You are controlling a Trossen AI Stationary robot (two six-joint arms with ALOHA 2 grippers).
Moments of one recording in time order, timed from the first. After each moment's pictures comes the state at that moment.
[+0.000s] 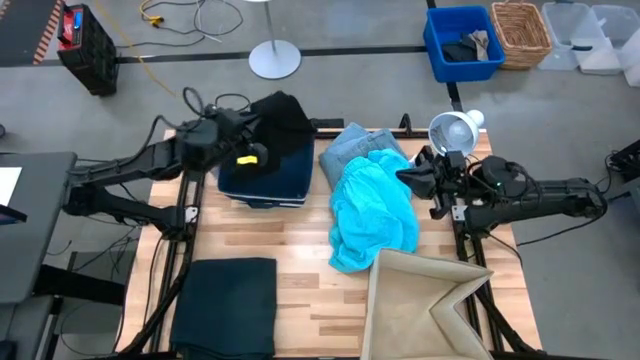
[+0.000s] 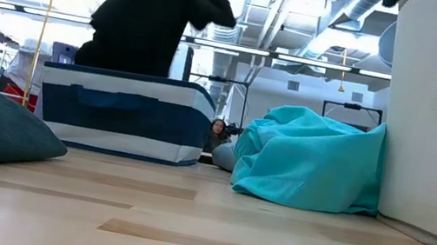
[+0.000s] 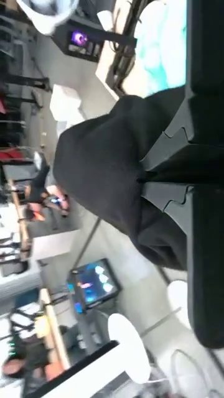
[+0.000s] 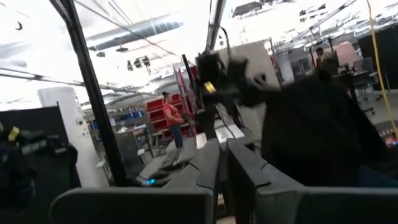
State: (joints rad) left arm 0.19 1.08 1.24 -0.35 -0.74 -0.02; right arm -0.02 0.67 0.61 0.40 0.03 0.29
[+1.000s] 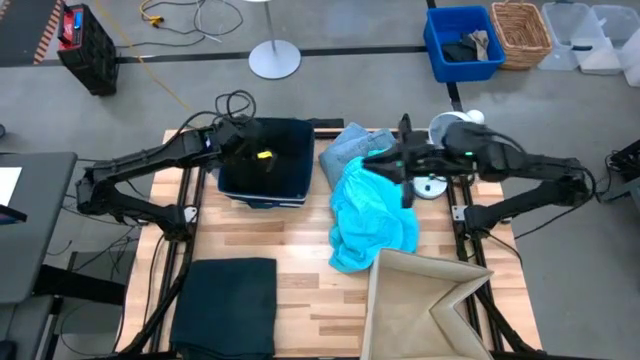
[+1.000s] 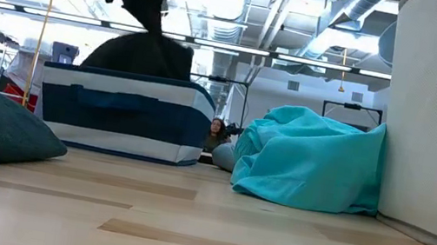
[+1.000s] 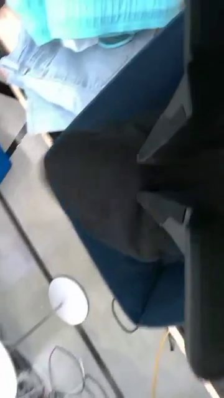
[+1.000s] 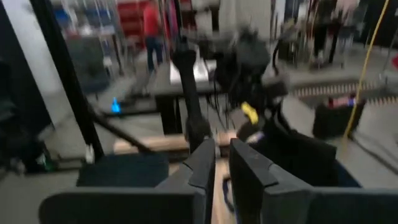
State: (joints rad) left arm 0.38 1.23 1.24 -0.77 -0.52 -0.32; right arm -0.02 1.13 1.35 -0.33 0.03 0.07
